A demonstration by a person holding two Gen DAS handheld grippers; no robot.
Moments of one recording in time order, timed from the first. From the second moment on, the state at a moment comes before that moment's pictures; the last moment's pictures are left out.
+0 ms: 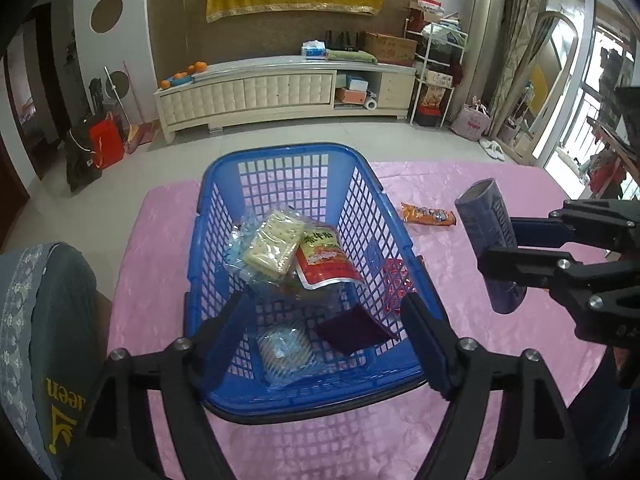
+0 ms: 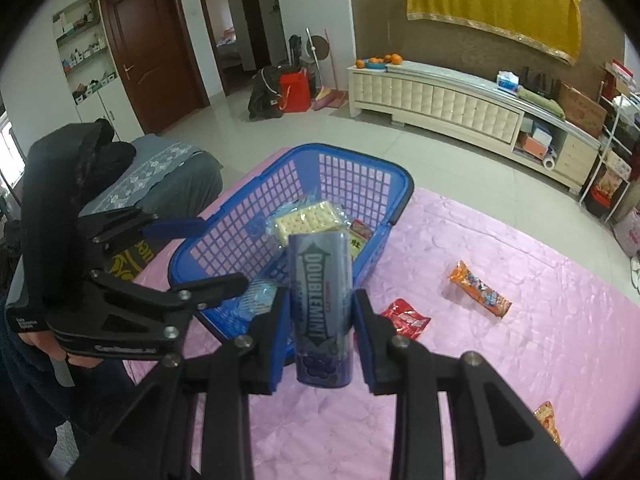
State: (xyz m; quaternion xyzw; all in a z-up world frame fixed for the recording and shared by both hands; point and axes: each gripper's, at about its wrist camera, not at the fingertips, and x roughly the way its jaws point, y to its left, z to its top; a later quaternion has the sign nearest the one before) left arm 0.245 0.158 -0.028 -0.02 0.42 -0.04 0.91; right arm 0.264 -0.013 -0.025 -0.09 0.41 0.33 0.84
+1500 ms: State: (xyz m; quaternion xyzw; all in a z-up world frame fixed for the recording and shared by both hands) left arm 0.275 0.244 -0.036 -0.06 0.42 0.01 0.91; right arm 0.365 0.083 -0.060 -0.16 0.48 0.22 0.84
